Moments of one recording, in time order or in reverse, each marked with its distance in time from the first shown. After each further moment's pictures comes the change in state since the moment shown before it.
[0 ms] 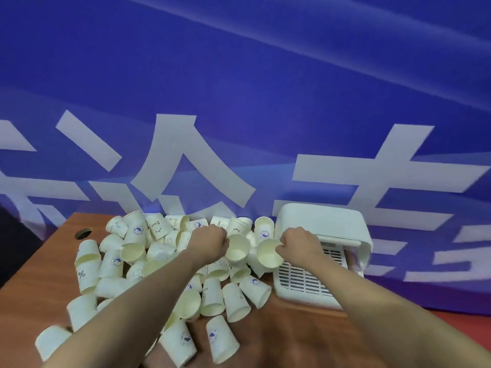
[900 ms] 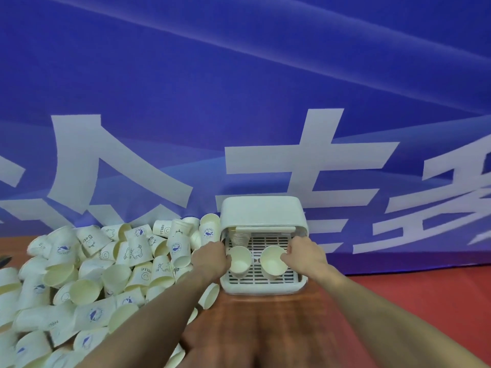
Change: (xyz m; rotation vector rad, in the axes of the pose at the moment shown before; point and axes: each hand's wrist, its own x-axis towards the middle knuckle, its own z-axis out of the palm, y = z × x) left_hand 0.035 0.165 0.060 -0.129 -0.121 -0.112; right_hand -0.051 0.154 0.013 0.160 -0.068 0.329
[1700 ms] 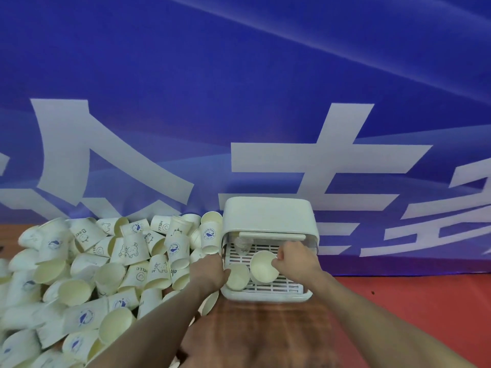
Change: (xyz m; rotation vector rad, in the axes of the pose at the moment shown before) left_hand 0.023 -0.015 0.045 -0.006 -0.155 -0.046; right_hand 0.038 -0.019 0.018 -0.019 -0.072 -0.098
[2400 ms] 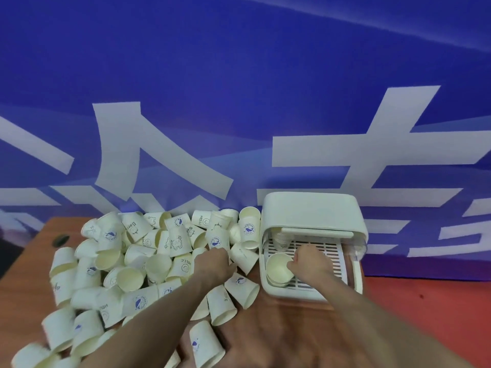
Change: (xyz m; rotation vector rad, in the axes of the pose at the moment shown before) left_hand -0.008 -0.087 -0.023 0.082 0.012 -0.072; right_hand 0.018 -0.054 0.053 0.026 -0.059 0.043
